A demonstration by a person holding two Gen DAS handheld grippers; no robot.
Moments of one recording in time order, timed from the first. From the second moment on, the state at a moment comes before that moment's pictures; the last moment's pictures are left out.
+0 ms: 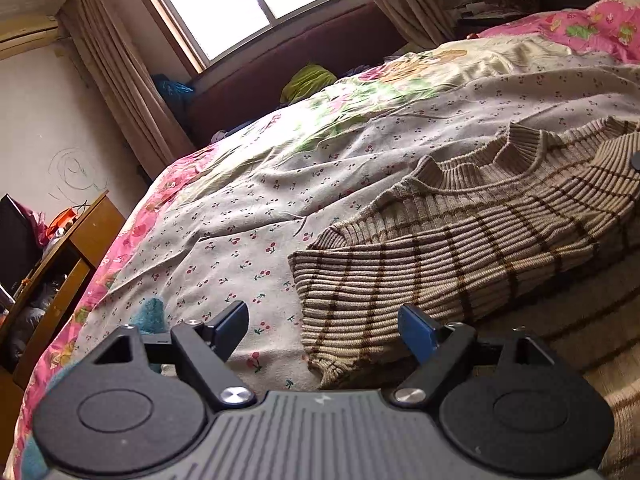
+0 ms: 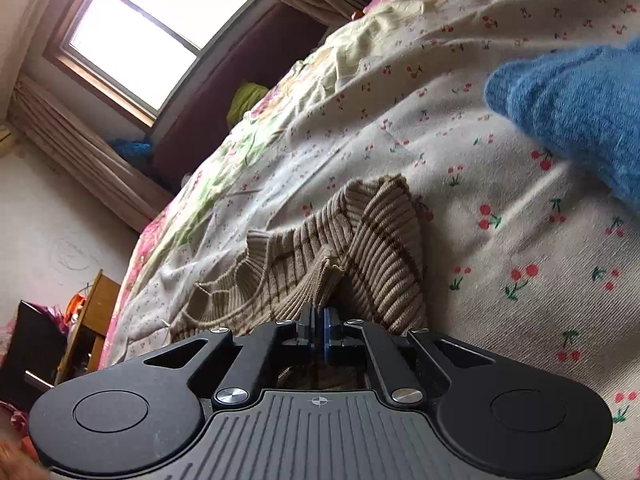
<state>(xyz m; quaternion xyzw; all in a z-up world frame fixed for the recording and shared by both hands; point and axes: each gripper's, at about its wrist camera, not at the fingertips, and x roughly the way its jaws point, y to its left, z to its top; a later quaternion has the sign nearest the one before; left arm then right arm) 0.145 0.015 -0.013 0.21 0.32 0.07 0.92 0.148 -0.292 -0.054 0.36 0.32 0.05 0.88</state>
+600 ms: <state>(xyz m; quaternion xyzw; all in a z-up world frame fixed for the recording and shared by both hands) 0.154 0.059 -0.026 0.14 0.36 0.11 0.92 0.133 -0.293 -0.052 0.32 0.34 0.03 0.88</state>
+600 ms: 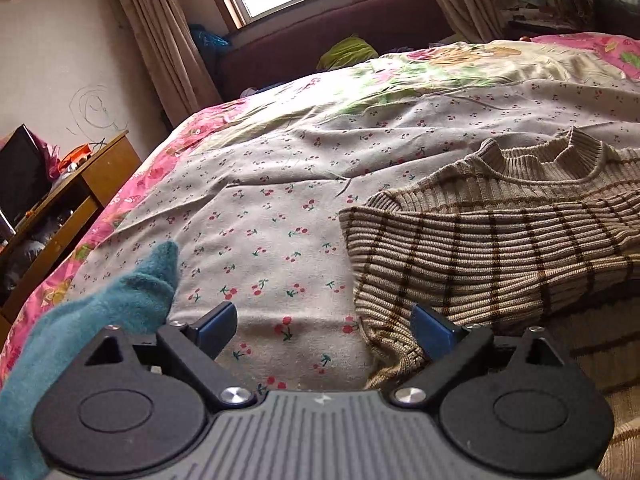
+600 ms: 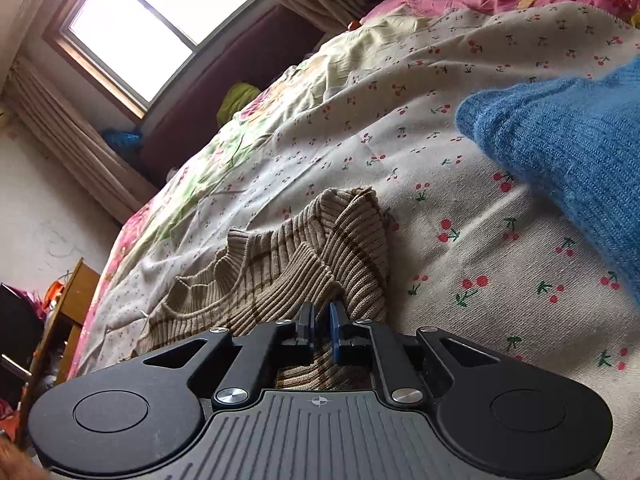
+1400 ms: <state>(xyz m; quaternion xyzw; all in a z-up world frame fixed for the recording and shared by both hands) -0.017 0.122 0.012 0.07 0.47 -0.01 0.88 -0.065 -0.262 -0.001 0.18 0.53 0.09 0.82</state>
